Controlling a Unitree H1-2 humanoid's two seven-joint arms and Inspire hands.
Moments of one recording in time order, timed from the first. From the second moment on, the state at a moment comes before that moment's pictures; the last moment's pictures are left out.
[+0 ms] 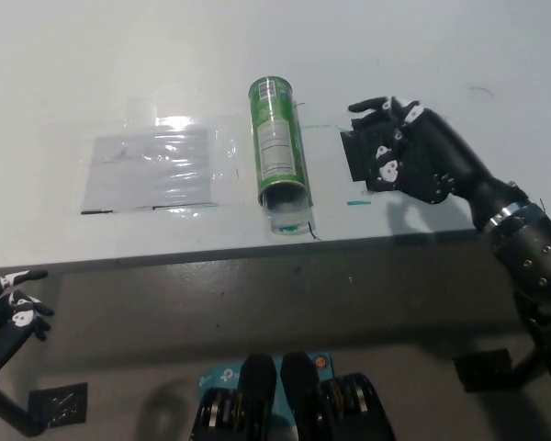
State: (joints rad) left_arm -0.06 0.35 0.23 -0.01 -0.20 0.19 -0.14; right_arm -0.64 -0.33 0.29 0.11 -0.21 0.05 0.18
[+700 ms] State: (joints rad) left_arm -0.08 0.37 0.23 -0.03 -0.21 0.19 -0.15; right_arm -0.69 -0.31 0.45 0.32 -0.37 -0.12 0.24
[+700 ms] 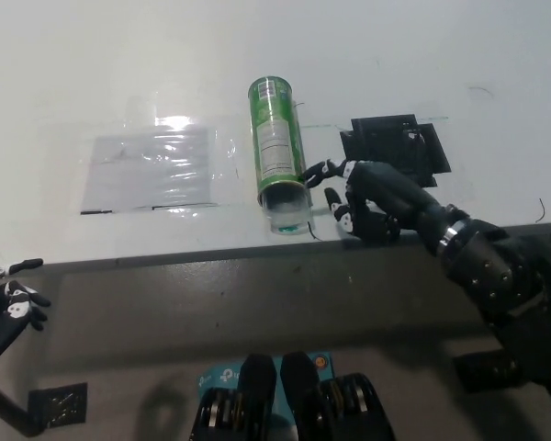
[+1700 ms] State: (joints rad) left_arm -0.10 0.38 0.23 -0.03 -0.22 0.21 -0.17; right_arm -0.72 -0.27 0.48 0.44 -0.52 -0.27 0.23
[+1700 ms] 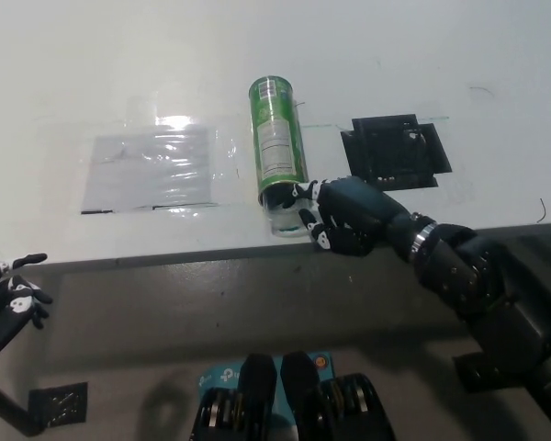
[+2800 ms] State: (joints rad) left_arm -0.10 0.38 0.23 -0.03 -0.23 0.22 -0.19; right_arm -0.51 -0.31 0.47 0.24 -0.55 -0.21 0.29
